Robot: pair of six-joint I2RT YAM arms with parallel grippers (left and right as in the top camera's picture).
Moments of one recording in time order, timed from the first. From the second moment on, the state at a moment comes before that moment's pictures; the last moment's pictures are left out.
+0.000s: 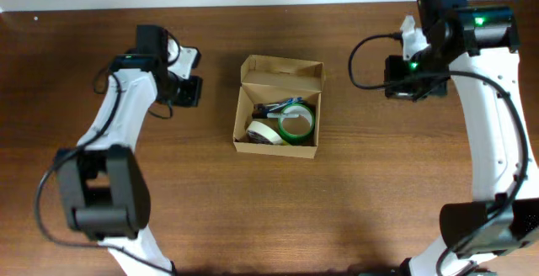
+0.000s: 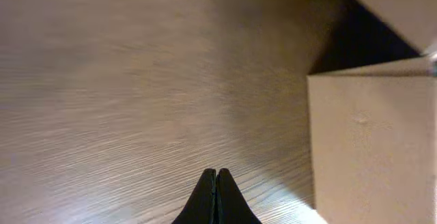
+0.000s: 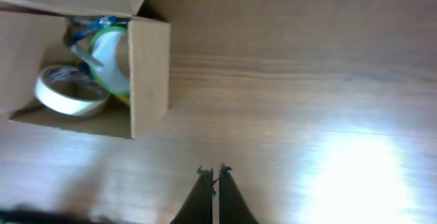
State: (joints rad) left arm -0.01 1.97 1.52 -0.85 0.30 0.17; right arm 0.05 1.81 1.96 -1.56 -0.20 0.10
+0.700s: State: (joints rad) left arm -0.01 2.05 1.52 -0.57 0.70 0.00; right arm 0.02 1.99 1.80 -1.21 -0.59 0.08
